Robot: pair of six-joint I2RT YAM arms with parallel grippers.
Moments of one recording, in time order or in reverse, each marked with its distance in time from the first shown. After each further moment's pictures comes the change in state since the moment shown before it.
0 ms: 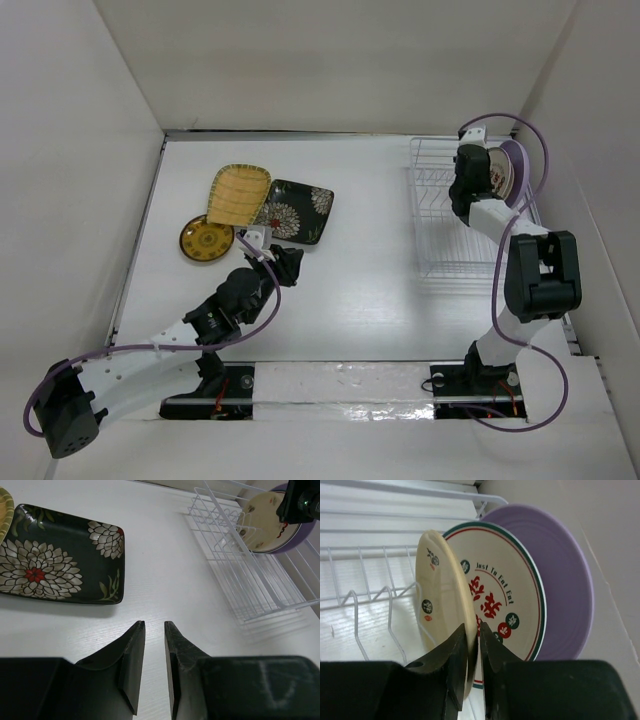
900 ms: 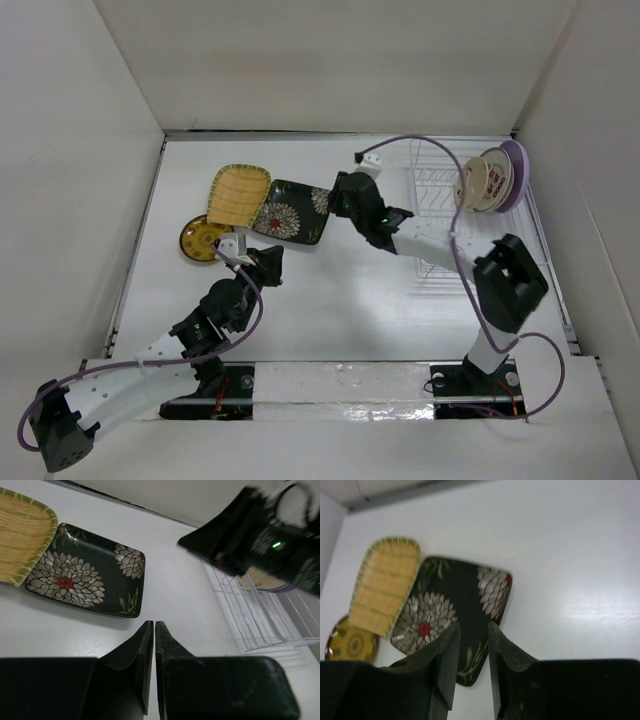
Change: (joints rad) left arm 0.000 -0.162 -0.059 -0.011 -0.135 -0.031; right arm 0.632 -0.041 0.108 -0.150 -0.179 0.873
